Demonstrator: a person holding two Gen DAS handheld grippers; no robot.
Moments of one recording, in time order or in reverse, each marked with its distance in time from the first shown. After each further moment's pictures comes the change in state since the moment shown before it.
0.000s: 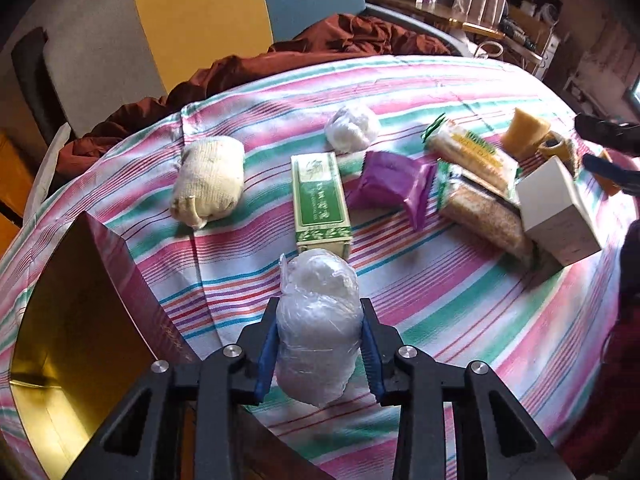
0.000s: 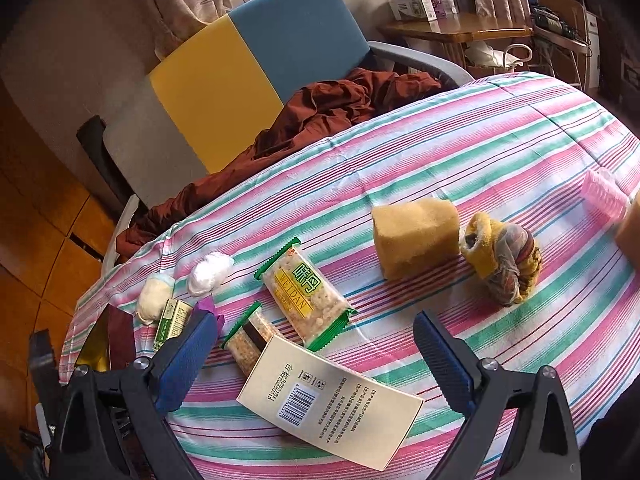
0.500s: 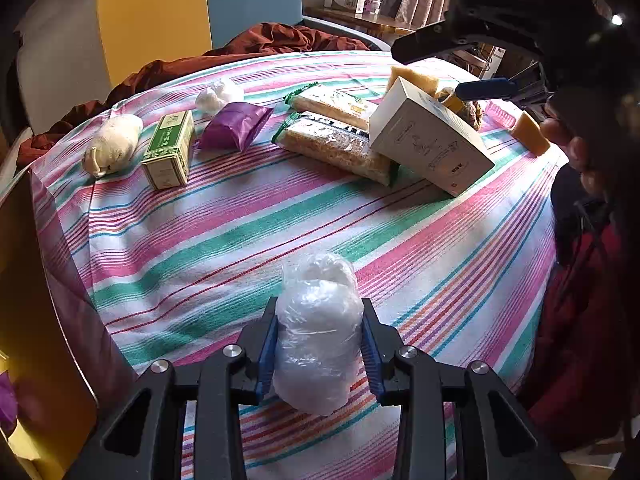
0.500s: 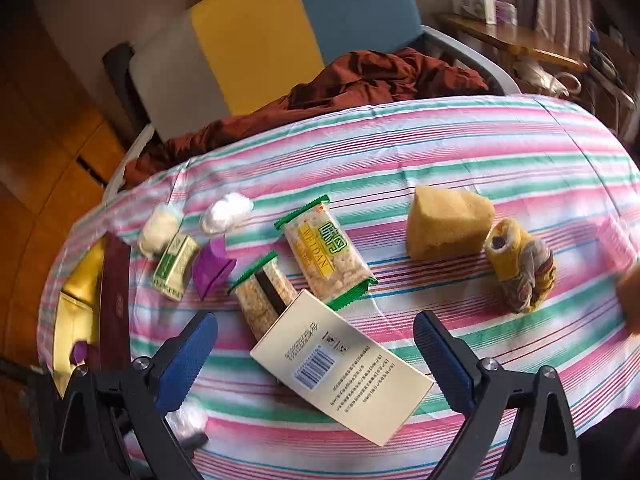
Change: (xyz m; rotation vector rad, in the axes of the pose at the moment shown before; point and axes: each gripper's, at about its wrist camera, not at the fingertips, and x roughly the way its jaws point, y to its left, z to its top) left arm -0.002 -0.087 -0.070 0.041 -0.075 -0.163; right arm 0.004 0.033 -0.009 -0.276 0.169 -0.025
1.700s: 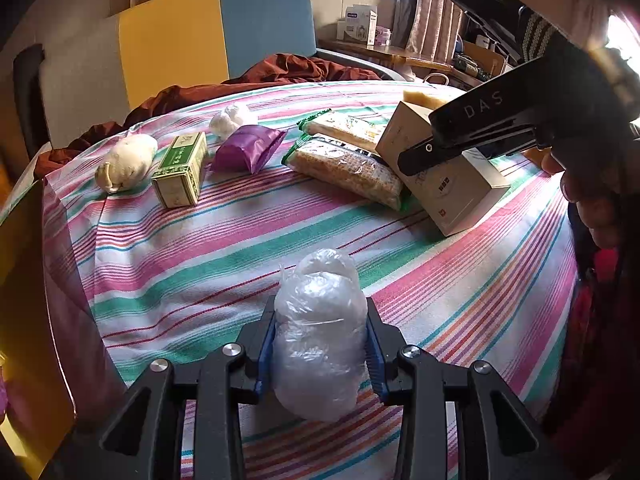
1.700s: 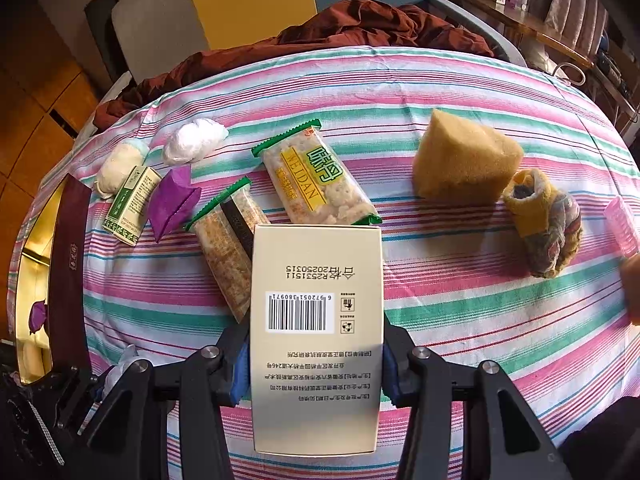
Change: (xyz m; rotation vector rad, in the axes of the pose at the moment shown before) left arm 0.007 0.000 -0.006 -0.006 -0.133 0.066; right arm 0.047 0.006 -0.022 -0.004 0.139 -0.093
